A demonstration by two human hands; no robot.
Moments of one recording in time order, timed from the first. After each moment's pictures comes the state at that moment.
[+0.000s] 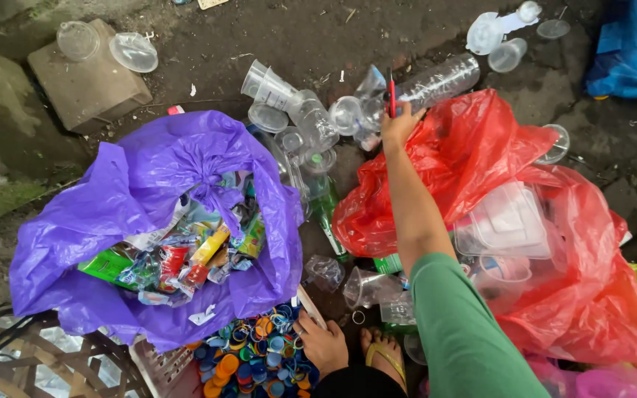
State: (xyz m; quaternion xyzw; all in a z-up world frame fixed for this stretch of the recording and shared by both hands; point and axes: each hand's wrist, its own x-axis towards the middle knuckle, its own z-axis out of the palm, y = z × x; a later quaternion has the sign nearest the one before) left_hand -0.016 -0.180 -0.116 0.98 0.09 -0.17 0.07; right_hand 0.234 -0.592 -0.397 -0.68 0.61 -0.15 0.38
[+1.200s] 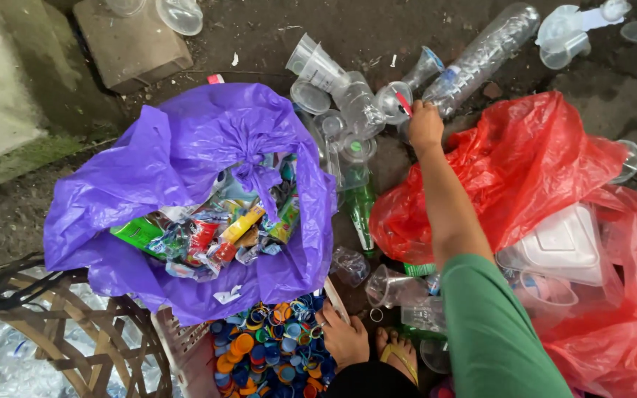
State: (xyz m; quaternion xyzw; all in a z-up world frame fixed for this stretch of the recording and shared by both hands) left_hand -0.026 -0.179 -0.127 0.96 0.11 -0.21 0.12; right_hand 0.241 -0.563 -0.386 -0.92 0.32 0.02 0.21
